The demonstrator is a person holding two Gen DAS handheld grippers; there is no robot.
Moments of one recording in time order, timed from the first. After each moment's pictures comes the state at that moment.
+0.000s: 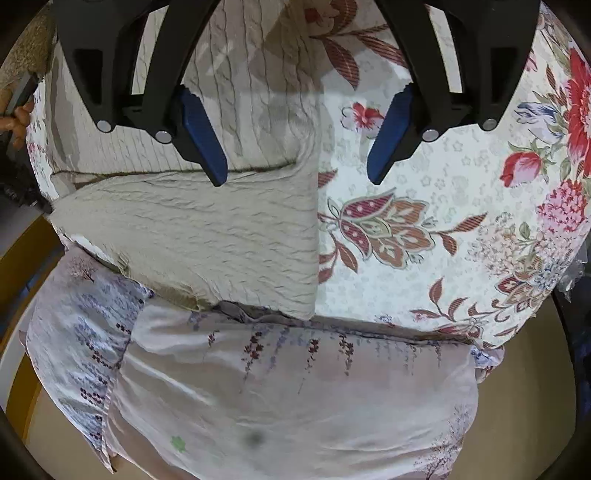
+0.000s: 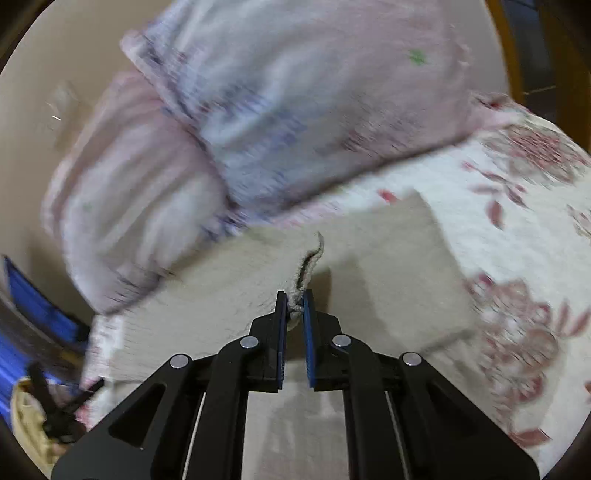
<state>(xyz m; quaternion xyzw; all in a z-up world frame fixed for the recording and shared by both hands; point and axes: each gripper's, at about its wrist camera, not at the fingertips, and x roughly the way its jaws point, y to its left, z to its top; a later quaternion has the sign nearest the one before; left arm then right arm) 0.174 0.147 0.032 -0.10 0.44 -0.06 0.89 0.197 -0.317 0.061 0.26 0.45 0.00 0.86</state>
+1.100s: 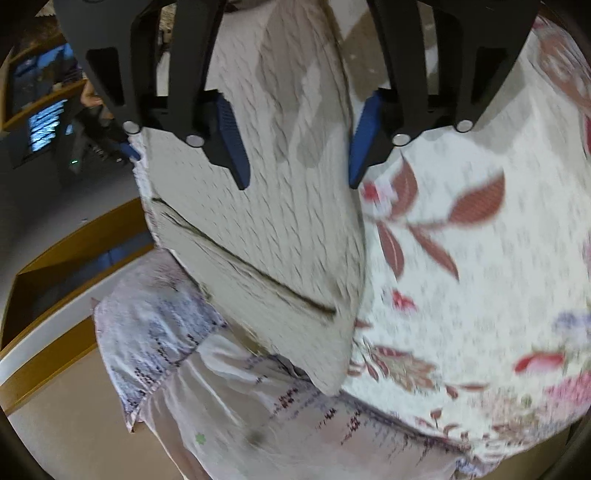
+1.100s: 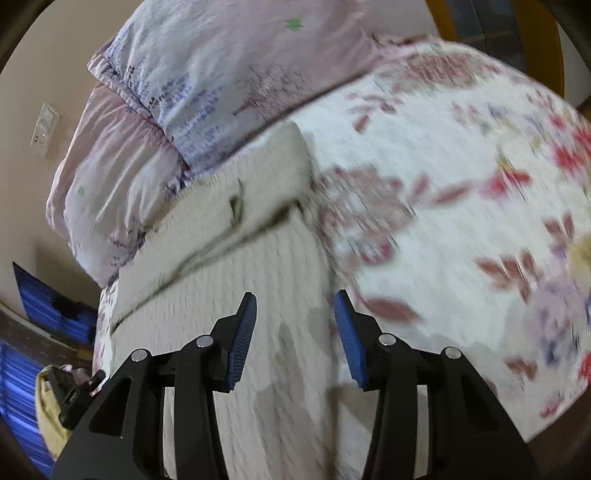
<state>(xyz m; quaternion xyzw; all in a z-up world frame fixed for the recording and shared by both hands) 0.074 0.171 0.003 -0.30 0.45 -0.20 0.82 0.078 -0.398 0.064 0.32 0.50 0.01 0.81</state>
